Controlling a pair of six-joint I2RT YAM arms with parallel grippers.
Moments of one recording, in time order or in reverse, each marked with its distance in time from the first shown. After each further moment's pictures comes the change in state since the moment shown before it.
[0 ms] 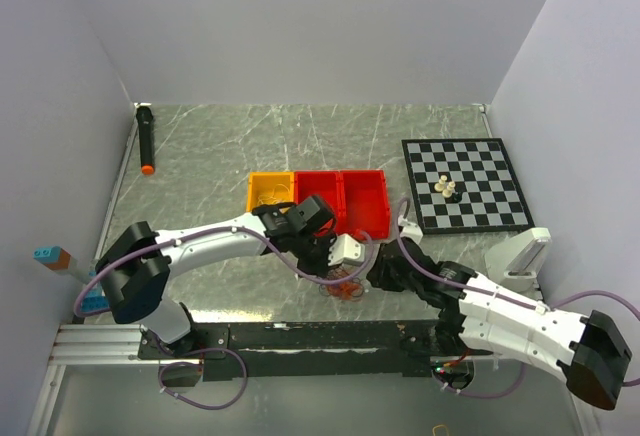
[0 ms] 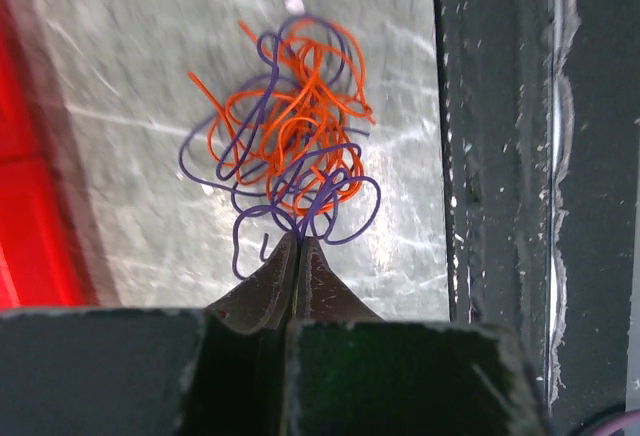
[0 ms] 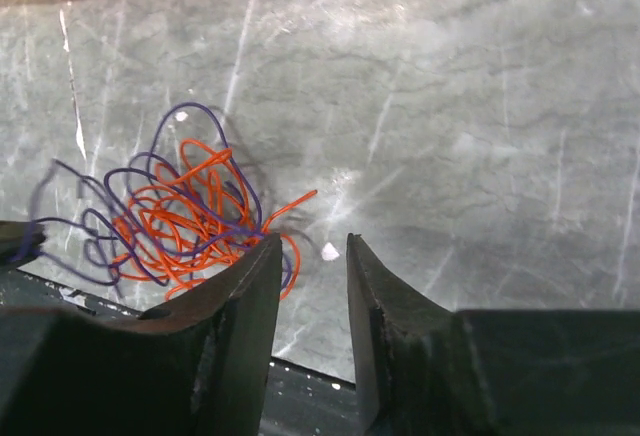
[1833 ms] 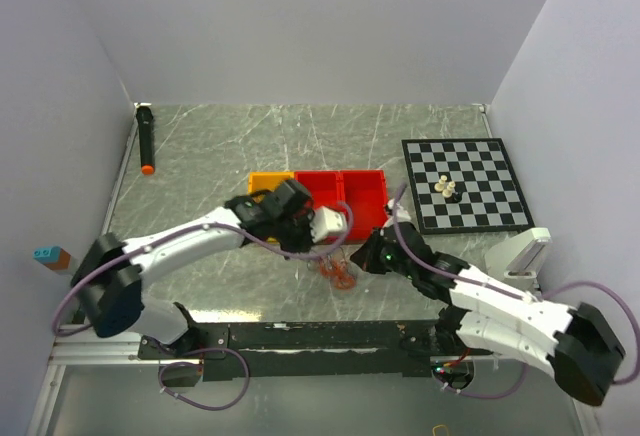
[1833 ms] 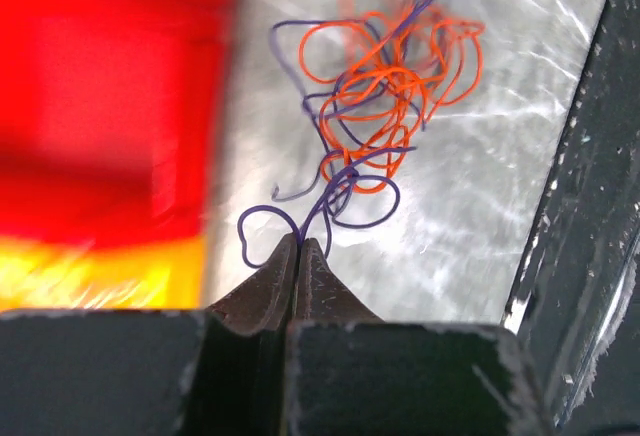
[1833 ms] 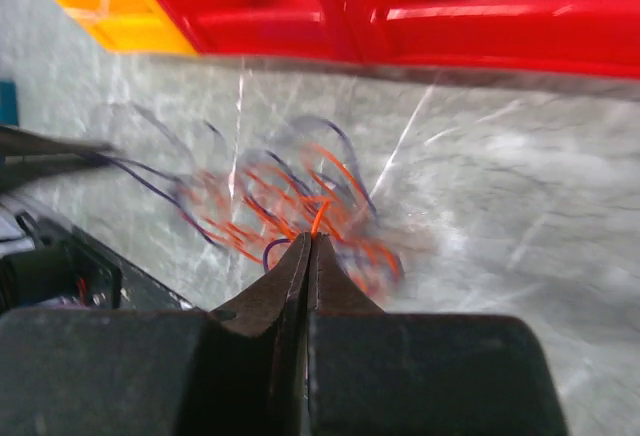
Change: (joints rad) left arm 0.118 -0.119 -0.049 -0.002 -0.176 -0.104; right arm -0.089 0.123 0.017 0.357 -0.173 -0.078
